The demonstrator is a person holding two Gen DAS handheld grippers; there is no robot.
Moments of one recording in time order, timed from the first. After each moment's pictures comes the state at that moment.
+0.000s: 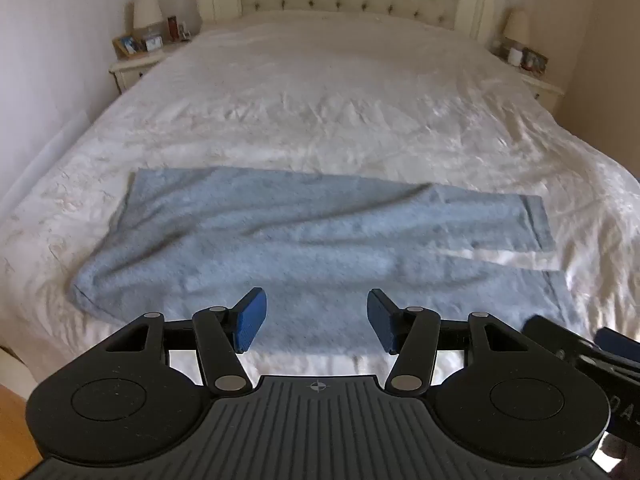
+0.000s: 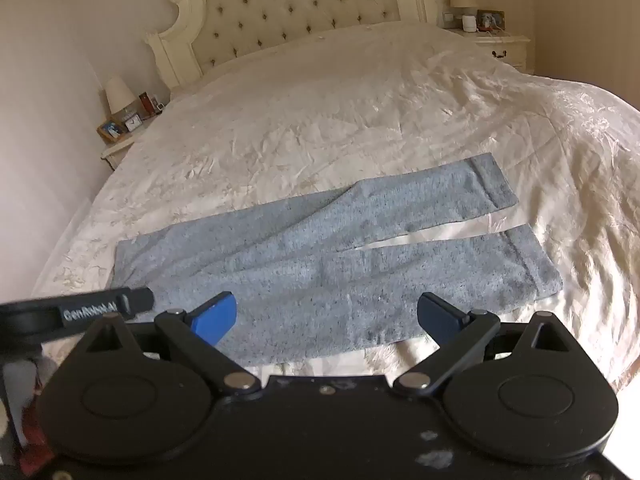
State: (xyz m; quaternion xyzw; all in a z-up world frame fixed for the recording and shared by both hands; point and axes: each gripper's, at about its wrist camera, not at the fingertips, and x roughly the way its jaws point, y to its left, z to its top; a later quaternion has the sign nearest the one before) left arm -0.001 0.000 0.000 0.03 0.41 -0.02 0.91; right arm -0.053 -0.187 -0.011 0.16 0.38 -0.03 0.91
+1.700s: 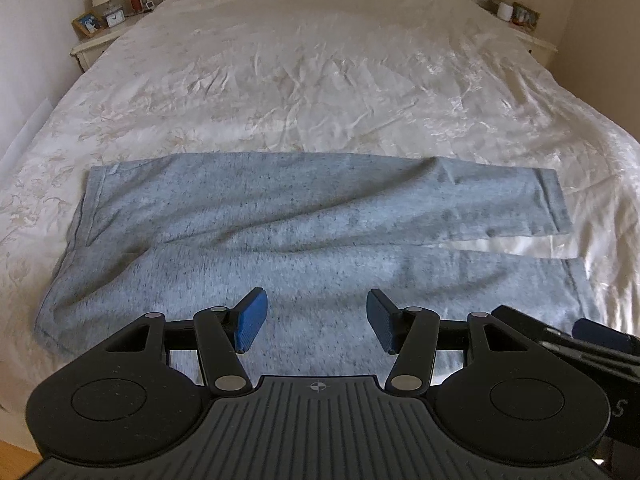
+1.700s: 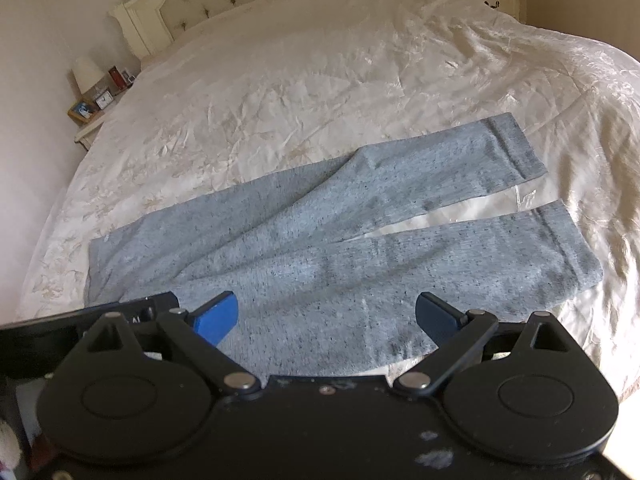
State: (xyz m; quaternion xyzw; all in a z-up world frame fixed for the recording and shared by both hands) left arm 0.093 -0.004 -0.041 0.04 0.49 -0.07 0.87; right arm 0.054 -0.169 -0.053 0.18 0.46 -0.06 0.87
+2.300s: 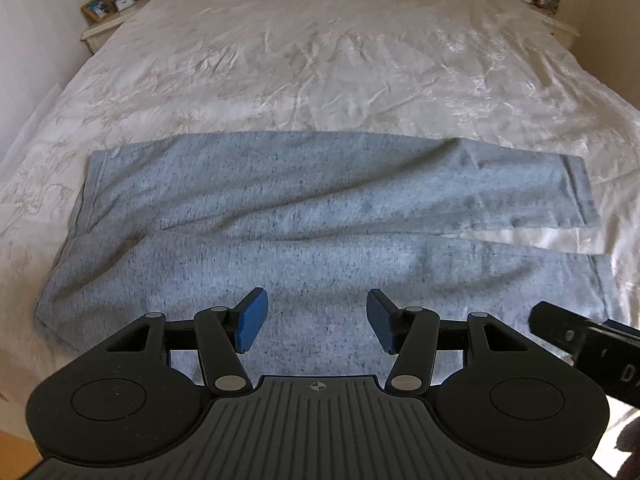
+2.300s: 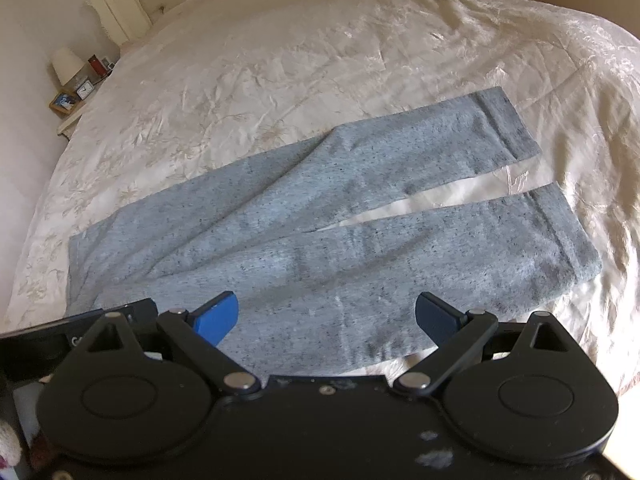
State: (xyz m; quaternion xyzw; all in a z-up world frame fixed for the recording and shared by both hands) left arm 0.111 -0.017 -0.062 0.06 0.52 -0.03 0.85; right arm 0.079 -0.203 -0.080 0.20 0.49 -0.07 0.85
